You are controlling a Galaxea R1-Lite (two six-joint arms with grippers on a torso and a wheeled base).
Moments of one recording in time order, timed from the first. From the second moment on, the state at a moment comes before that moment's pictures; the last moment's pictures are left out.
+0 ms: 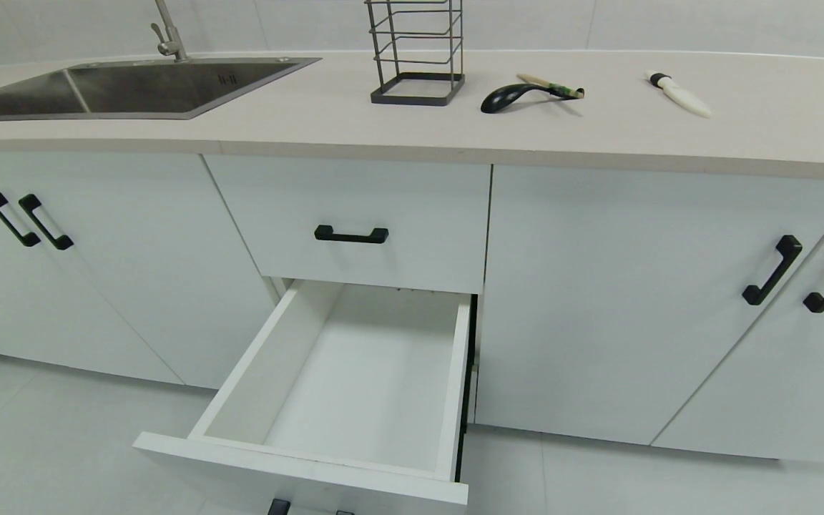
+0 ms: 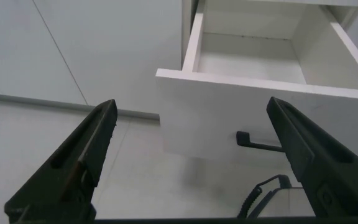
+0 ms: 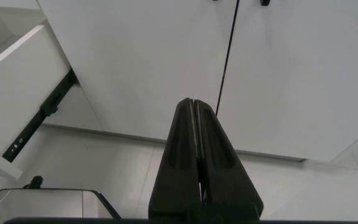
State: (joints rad) left arm 0.01 0.00 0.00 0.00 0.01 -0.02; right arm 0.00 0.00 0.00 0.00 0.01 -0.01
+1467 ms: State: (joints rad) left arm 0.01 0.00 0.00 0.00 0.02 -0.03; right arm 0.00 0.00 0.00 0.00 0.02 -0.01
